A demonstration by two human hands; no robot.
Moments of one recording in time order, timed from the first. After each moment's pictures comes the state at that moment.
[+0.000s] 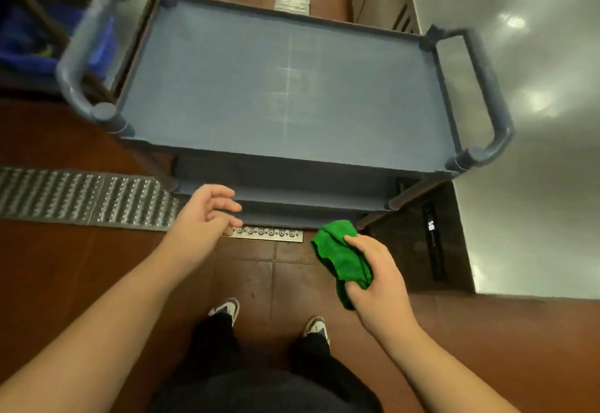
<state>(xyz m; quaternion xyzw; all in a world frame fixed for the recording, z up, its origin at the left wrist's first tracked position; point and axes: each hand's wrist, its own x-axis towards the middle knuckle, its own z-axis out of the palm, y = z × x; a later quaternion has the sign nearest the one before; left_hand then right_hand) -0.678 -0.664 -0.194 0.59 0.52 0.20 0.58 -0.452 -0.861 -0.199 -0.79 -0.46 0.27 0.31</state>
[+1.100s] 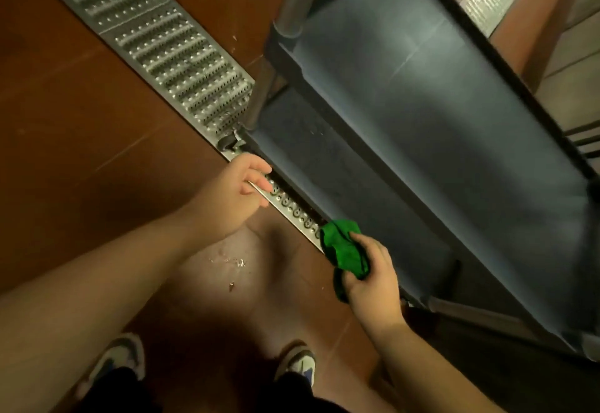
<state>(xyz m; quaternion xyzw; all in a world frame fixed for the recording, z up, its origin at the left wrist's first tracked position) -0.776 -0.638 -0.675 0.45 0.60 0.31 0.58 -0.505 -0.705 -0.687 -0.72 -0.60 0.31 0.15</state>
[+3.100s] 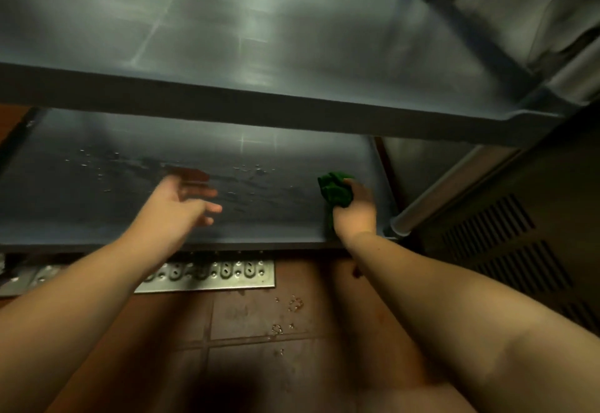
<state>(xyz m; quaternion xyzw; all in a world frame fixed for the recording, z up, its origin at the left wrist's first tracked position) -0.481 -0.561 -0.881 0.56 0.47 0.31 0.61 -0.201 -0.659 -0.950 -0.88 -0.34 0.09 0.32</state>
